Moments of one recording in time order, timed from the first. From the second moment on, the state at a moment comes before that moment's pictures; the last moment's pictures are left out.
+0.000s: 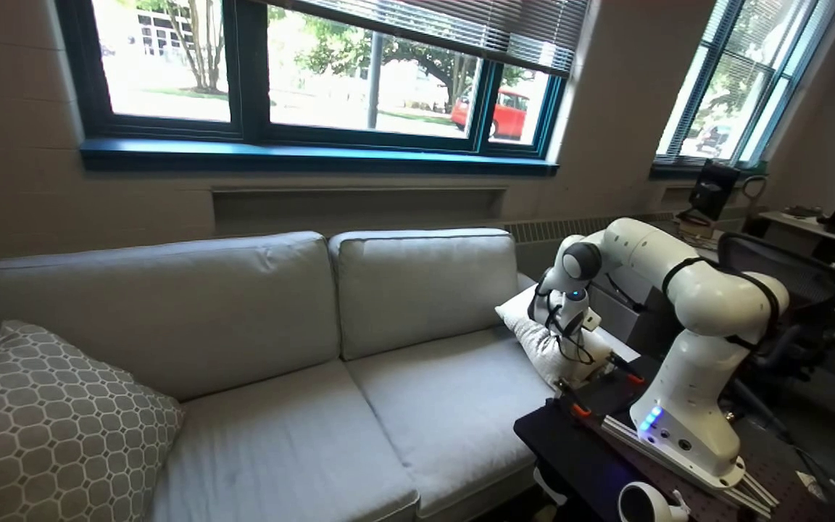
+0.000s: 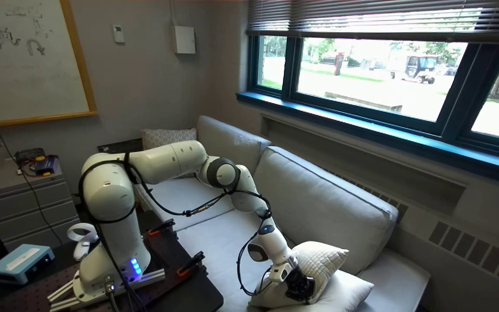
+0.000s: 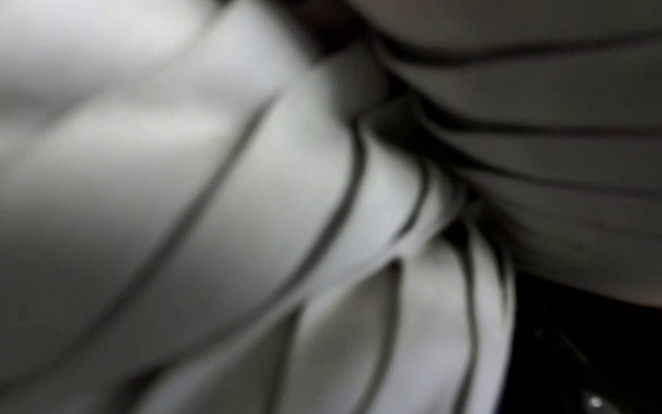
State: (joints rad) arm -0.11 1.46 -0.38 -1.51 1.23 3.45 0.86
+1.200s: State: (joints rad) arm -0.27 1.46 -0.57 -1.56 1.24 3.45 1.04
